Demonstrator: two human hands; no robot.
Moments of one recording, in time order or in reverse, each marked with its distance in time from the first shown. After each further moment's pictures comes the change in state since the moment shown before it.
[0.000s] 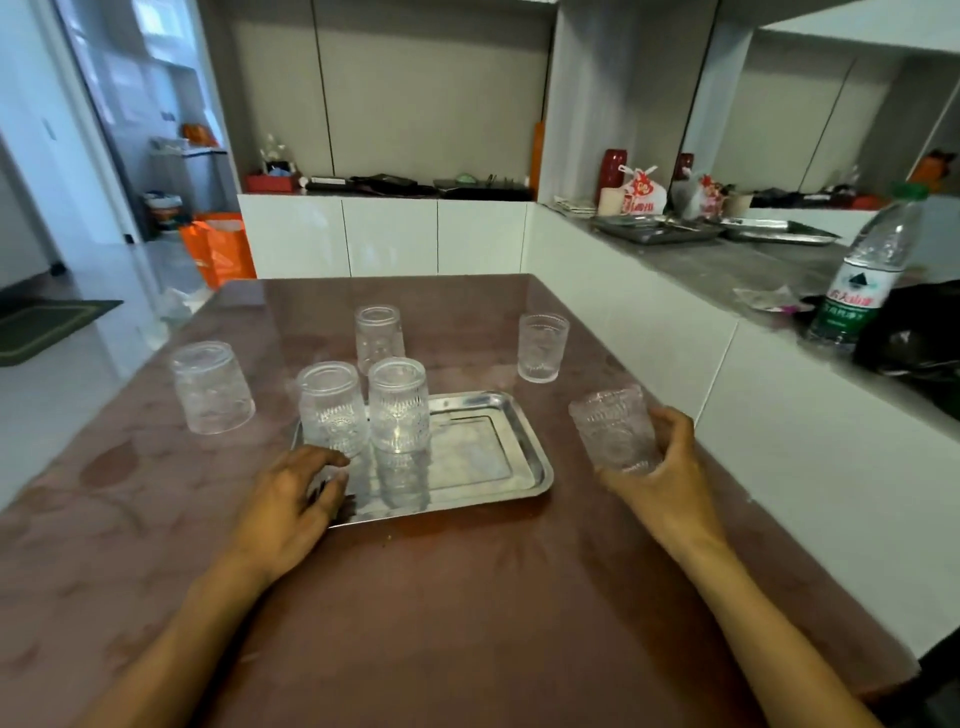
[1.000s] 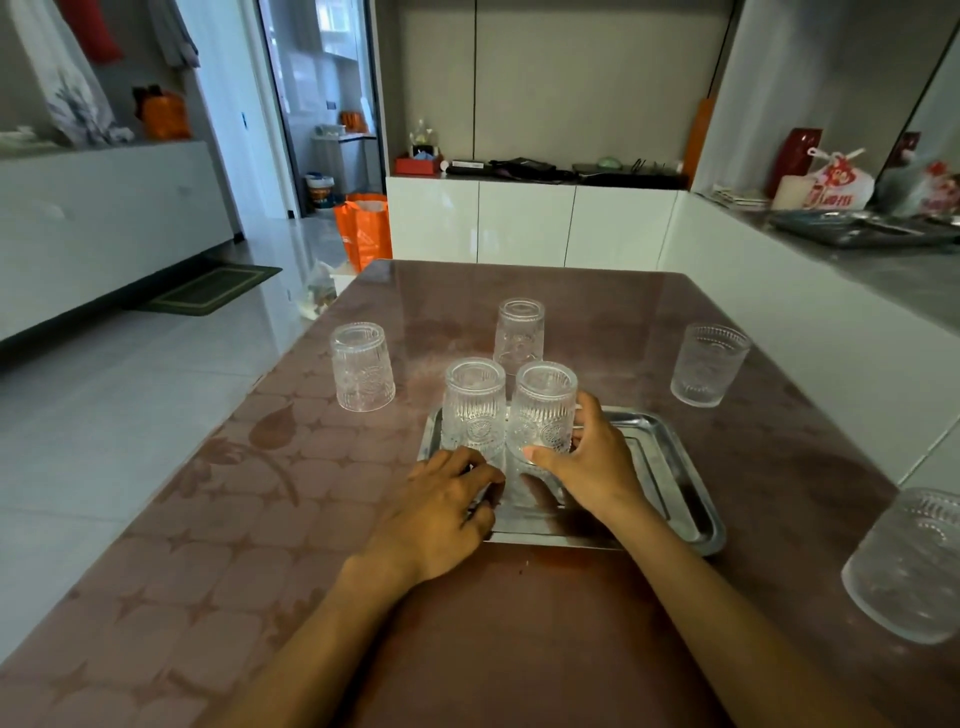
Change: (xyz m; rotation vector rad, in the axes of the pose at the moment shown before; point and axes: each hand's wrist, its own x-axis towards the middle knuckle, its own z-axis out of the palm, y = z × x) left_hand 0.008 -0.018 0.012 0.260 -0.259 0.023; right_hand 0.028 -0.061 0.215 -0.037 -0.417 -0.214
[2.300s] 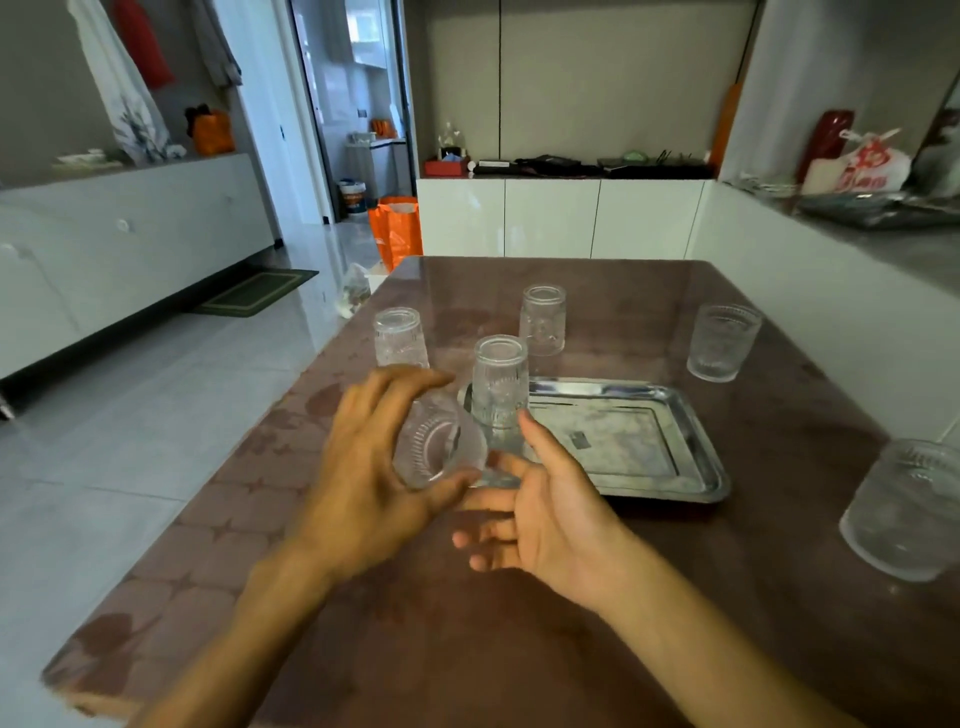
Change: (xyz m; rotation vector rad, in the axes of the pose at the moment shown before) left_hand -0.096 0.040 -0.108 -0.150 0.486 0.059; right_hand -0.135 -0.105 -0.015 1.022 -0.770 0.549
